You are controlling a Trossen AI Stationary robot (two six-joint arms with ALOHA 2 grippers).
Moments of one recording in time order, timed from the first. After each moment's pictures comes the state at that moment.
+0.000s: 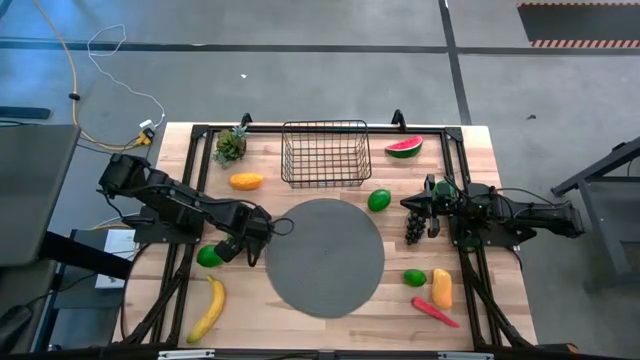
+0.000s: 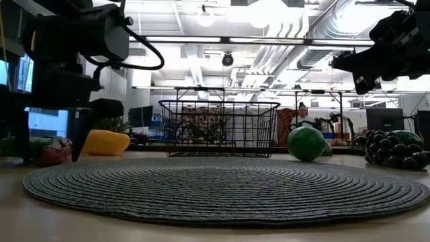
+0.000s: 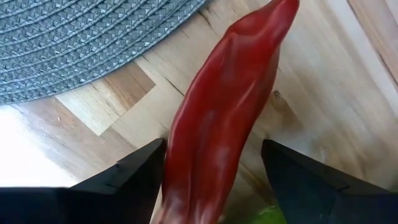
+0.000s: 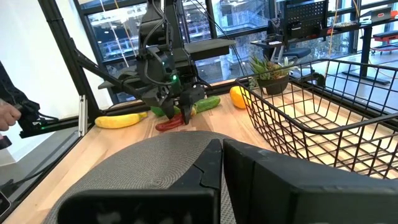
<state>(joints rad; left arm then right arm) -0.10 1.49 0.67 -0.73 -0.01 0.51 -0.08 0.03 0.01 0.00 0.00 0.18</state>
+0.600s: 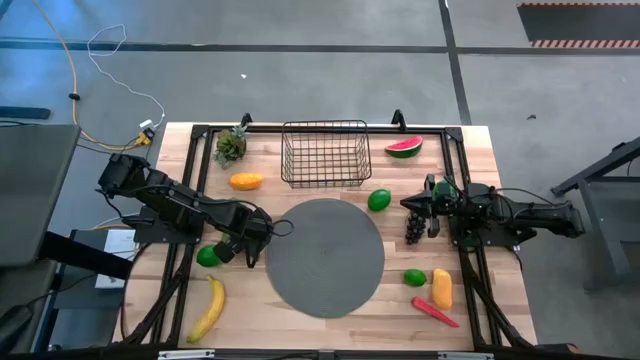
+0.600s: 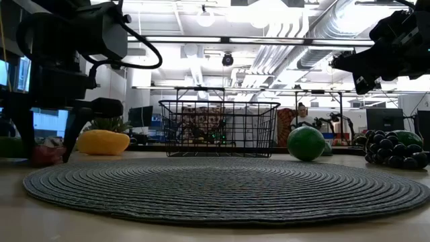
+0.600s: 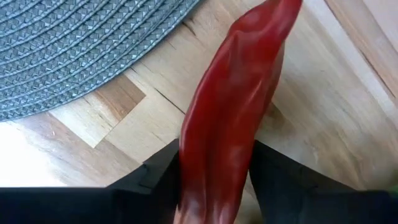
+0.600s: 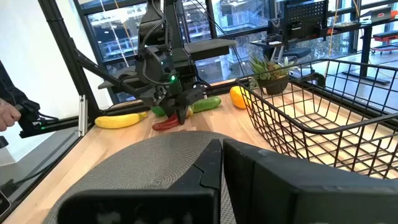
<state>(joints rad) -0.10 1.49 0.67 -0.71 -0.01 0.55 -0.08 0.03 0.01 0.00 0.00 0.18</state>
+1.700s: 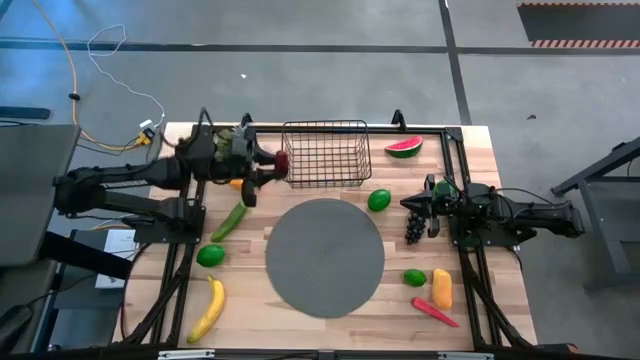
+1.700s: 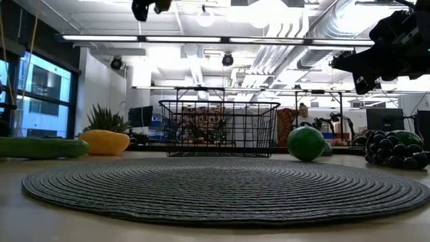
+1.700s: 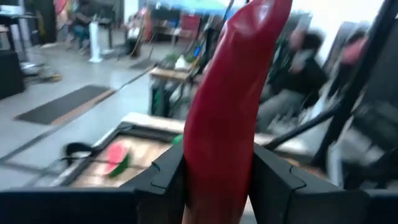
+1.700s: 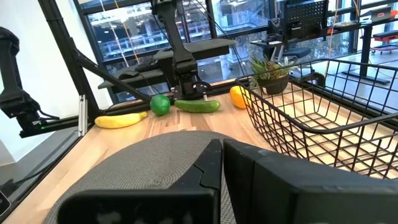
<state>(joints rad) 0.29 0.92 0.74 0.17 0.09 -0.16 -0.08 0.03 0.01 0.00 0.00 0.18</state>
